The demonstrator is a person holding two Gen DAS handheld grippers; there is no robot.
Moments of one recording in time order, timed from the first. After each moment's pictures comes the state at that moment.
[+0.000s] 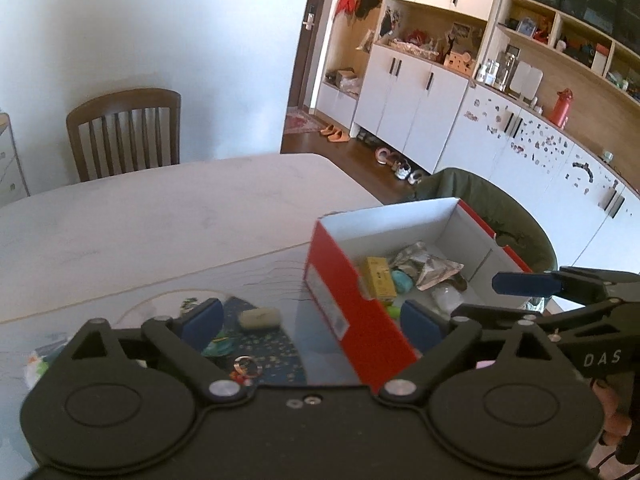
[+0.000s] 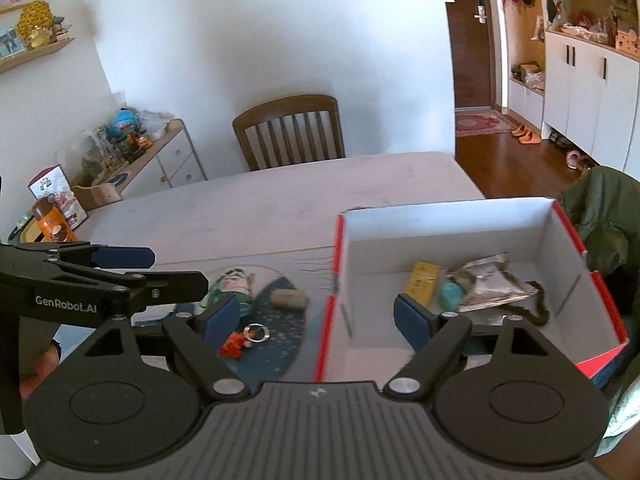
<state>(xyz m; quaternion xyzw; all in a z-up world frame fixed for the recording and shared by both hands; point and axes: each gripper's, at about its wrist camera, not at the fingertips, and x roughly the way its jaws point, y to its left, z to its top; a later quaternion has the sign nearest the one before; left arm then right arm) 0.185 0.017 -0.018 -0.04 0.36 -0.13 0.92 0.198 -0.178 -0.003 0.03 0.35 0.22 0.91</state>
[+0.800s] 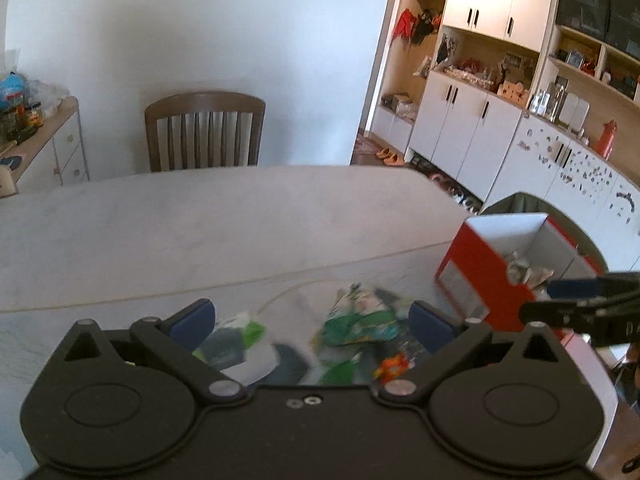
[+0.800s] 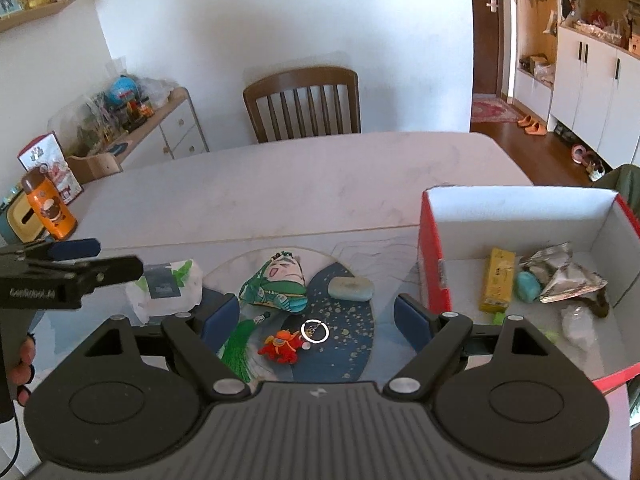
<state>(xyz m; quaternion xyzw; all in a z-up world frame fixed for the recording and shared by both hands) 0.172 0.160 -0.056 -0.06 0.34 -0.06 0.94 0.206 -0.070 -0.033 0.00 0.38 0.21 0.90</state>
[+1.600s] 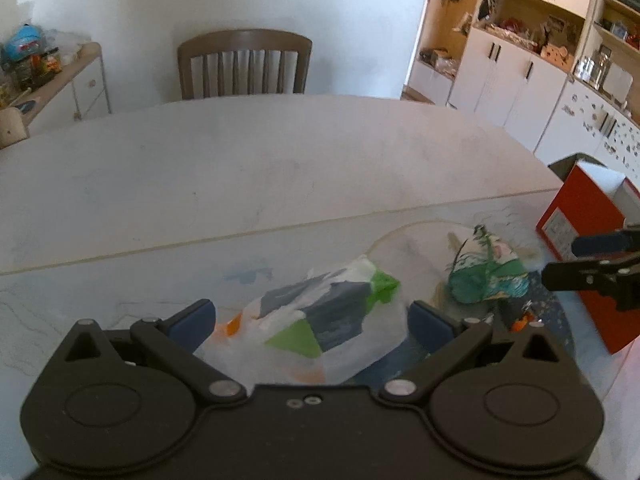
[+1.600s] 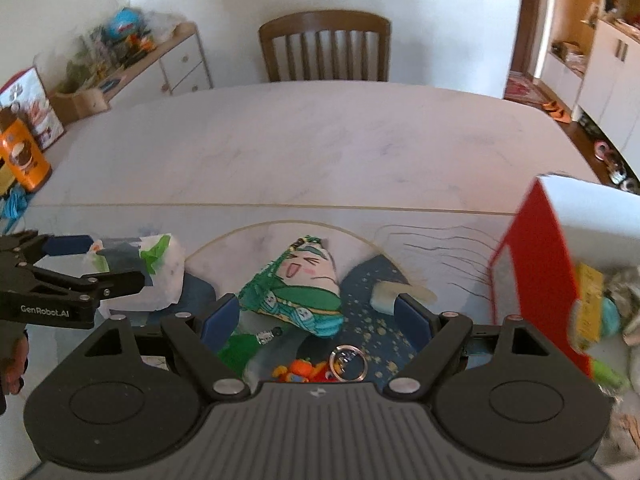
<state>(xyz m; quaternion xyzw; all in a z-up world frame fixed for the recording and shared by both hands) 0.223 0.221 -0.143 -0.05 0.41 -0.03 0.91 0.277 0.014 -0.104 -0.06 0.44 0.23 0.87</state>
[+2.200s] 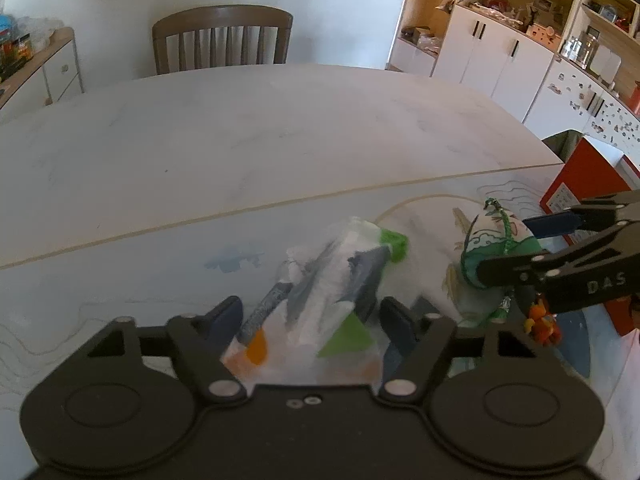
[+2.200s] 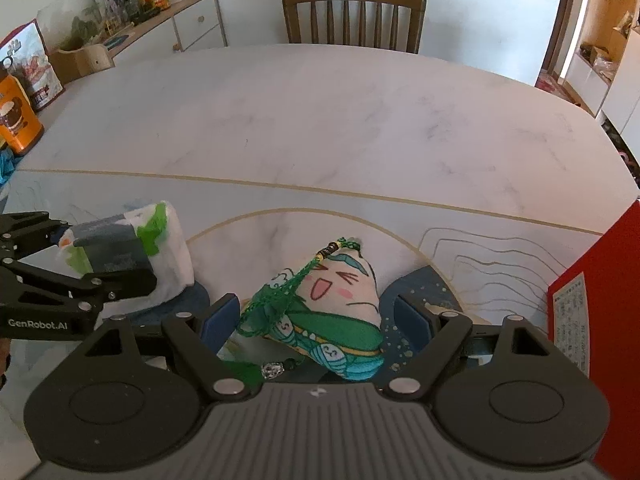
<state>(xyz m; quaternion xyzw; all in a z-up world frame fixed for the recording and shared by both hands) 0.243 0.222 -0.171 -0.05 0.43 -0.06 0.90 0.307 0.053 -0.145 -0.10 0.46 0.25 0.84</state>
